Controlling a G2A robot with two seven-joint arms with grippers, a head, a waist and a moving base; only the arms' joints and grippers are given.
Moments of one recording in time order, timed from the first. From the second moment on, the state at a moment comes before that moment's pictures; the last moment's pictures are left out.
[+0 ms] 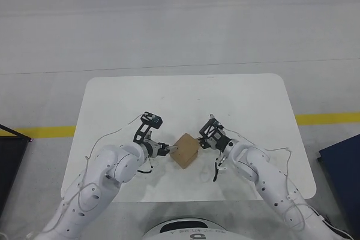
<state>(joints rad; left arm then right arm) 1.40 -1.07 -1.03 -1.95 0.94 0.16 -0.97 -1.44 -1.12 1.08 -1.60 -1.30 -0.29 0.11</state>
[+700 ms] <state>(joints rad) 1.57 -1.04 -1.21 -2.09 0.96 0.19 -0.96 -1.61 -1.07 1.27 -1.89 -1.03 -0.52 0.33</state>
